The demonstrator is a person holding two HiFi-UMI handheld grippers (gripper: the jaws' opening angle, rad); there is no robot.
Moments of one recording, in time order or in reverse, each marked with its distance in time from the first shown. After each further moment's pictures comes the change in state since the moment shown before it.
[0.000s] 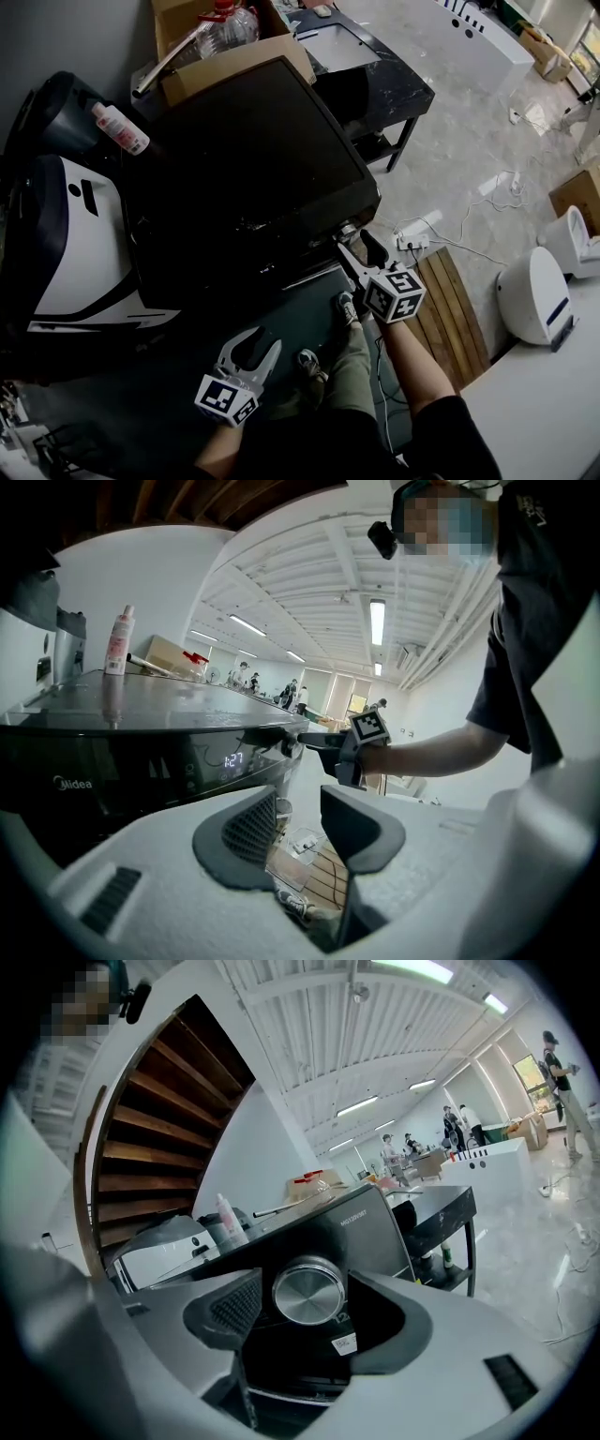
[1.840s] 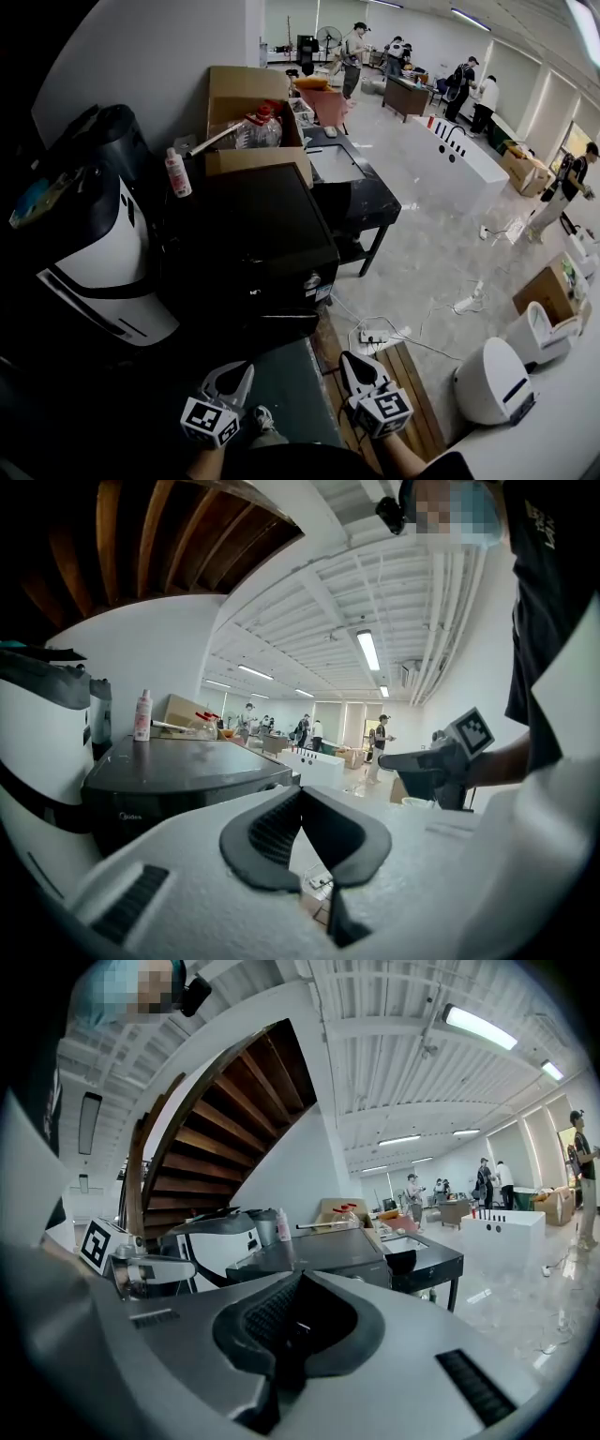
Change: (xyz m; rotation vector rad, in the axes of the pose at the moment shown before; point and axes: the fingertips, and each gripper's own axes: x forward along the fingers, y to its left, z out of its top) left arm -0.116 -0.128 0.054 0.094 -0.235 0.149; right arm -0.294 0.145 0.033 -0.304 -0.041 0.073
